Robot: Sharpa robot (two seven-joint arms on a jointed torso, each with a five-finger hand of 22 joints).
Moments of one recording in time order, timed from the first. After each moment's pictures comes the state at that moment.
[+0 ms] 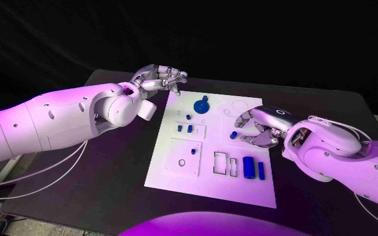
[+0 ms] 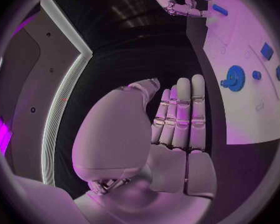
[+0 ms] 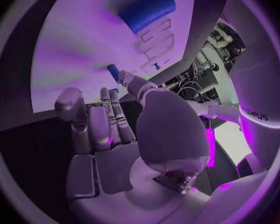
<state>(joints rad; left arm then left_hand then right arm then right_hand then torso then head) 1.17 -0.94 -0.02 1.52 -0.12 -0.18 0.29 1.48 -0.22 0.49 0.25 0.17 0.89 0.21 0.26 0.20 0.94 0.14 0.48 0.09 1.02 0.07 1.01 0.39 0.17 0.93 0.15 0.77 0.67 1.18 -0.91 -0.15 1.73 -1.55 -0.28 -0.15 1.27 -0.20 0.51 -0.07 0.12 0.89 0.17 0.22 0.35 0.91 0.12 0.23 0.09 1.44 0.04 1.31 1.11 0.10 1.28 0.14 1.02 1.29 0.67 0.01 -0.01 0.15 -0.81</state>
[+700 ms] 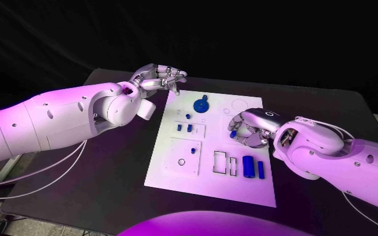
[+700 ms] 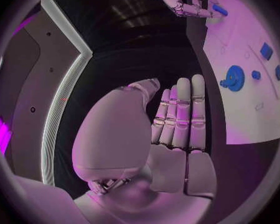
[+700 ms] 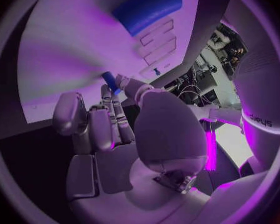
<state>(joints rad) 1.17 -0.95 -0.02 1.52 -0.12 -0.17 0.29 1.48 -0.22 0.49 0.25 0.17 0.89 0.21 0.26 0.21 0.94 0.14 0.48 0.09 1.02 0.07 1.01 0.39 0.17 0.93 0.15 0.77 0.66 1.16 -0.84 -0.16 1.68 -1.56 -0.27 -0.15 1.28 -0.18 0.56 -0.06 0.10 0.91 0.16 0.23 0.35 0.99 0.11 0.29 0.08 1.46 0.03 1.35 1.17 0.10 1.36 0.13 1.13 1.31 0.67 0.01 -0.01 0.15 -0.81</state>
